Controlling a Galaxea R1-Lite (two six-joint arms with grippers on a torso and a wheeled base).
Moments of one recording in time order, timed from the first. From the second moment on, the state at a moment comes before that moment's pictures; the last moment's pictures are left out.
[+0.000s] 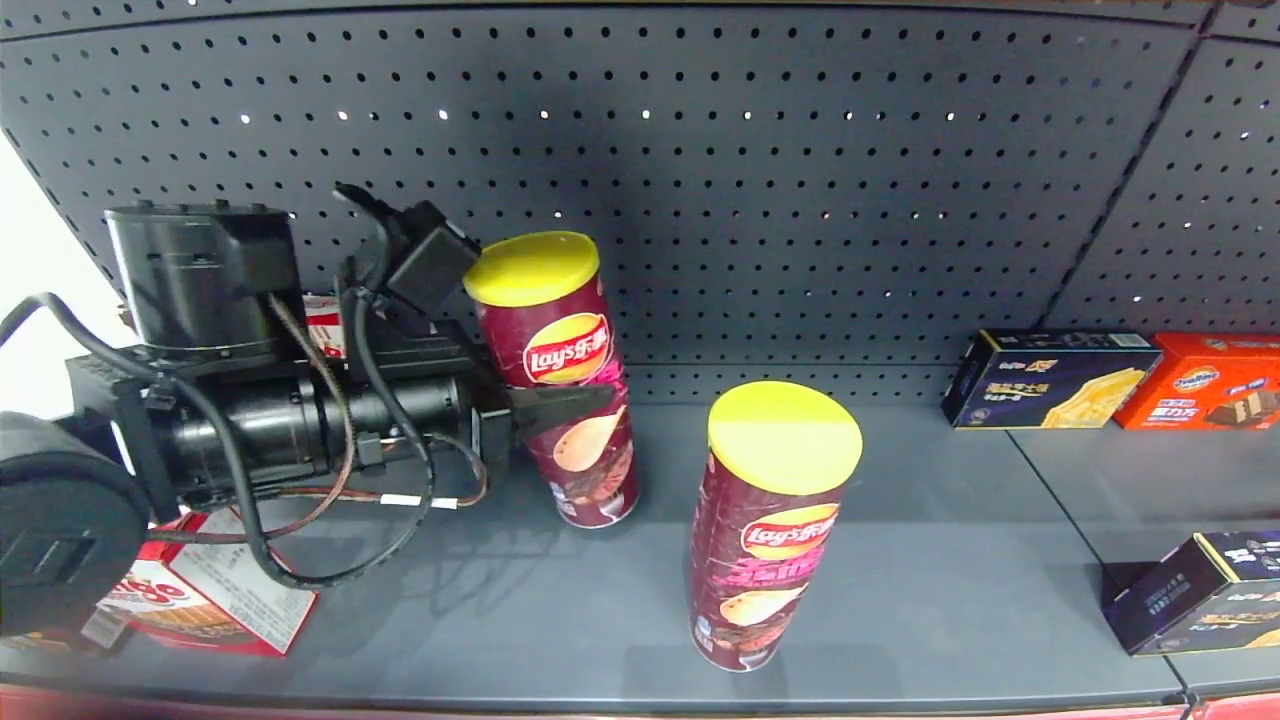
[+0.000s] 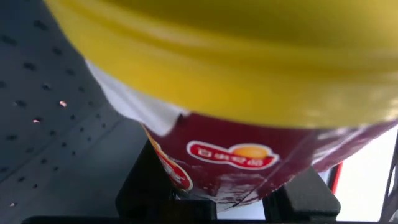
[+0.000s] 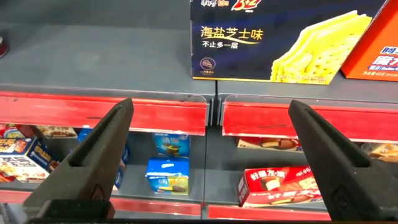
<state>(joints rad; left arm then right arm) -0.42 1.60 -0.91 -0.51 -0.55 0.15 0.00 0.00 0.00 0.01 0.05 -0.02</state>
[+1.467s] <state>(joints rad) -0.47 1.97 -1.35 -0.41 -0.63 0.28 0.00 0.00 0.00 0.01 0.05 -0.02</state>
